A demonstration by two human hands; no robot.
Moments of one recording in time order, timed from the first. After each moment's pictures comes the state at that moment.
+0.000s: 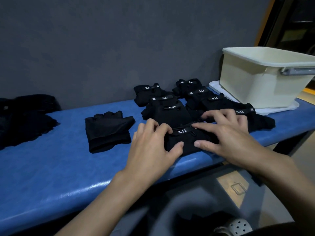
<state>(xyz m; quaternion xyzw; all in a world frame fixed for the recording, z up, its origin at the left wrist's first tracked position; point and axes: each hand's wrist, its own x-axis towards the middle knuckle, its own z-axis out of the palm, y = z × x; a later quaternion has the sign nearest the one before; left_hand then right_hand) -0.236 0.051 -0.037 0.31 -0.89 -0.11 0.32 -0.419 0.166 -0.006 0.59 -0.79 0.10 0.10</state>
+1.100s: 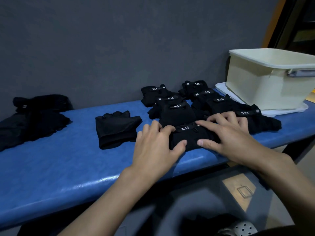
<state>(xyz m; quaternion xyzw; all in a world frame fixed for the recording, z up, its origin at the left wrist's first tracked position) -0.233 0.056 -0.033 0.36 -0.89 -0.08 0.26 -0.426 0.157 -0.014 0.60 -0.79 0.08 0.10</state>
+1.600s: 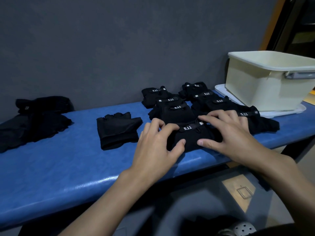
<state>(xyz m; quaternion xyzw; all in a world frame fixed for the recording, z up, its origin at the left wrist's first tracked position) -0.228 0.054 -0.036 0.28 -0.87 -0.14 0.37 -0.419 0.163 -0.005 0.61 -0.77 0.18 0.09</state>
